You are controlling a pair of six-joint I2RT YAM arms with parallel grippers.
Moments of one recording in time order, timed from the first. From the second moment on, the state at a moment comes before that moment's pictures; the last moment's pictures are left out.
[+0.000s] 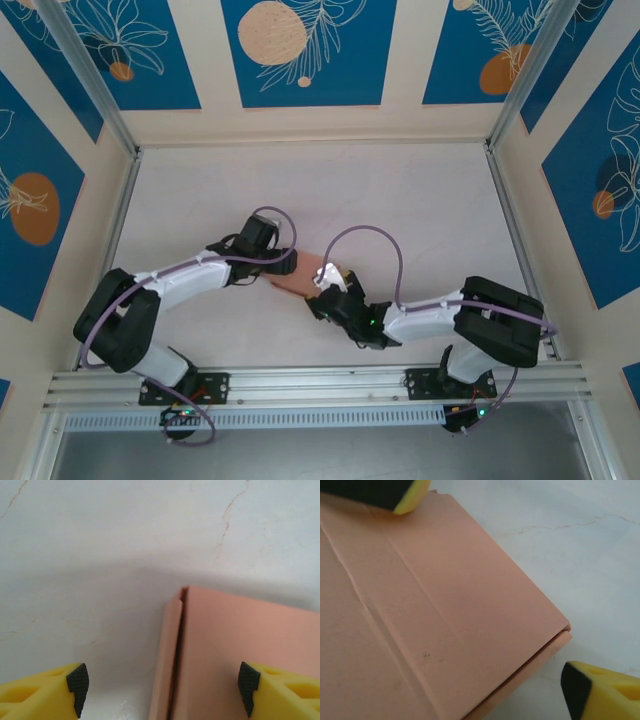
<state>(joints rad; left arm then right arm) -0.60 1.50 0.82 -0.25 -0.04 -0.42 1.17 1.50 0.52 0.23 0.63 0.28</state>
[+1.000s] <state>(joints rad) -0.61 1.50 0.73 -0.15 -0.03 -0.47 1.15 1.14 0.81 -0.54 0.46 0.82</state>
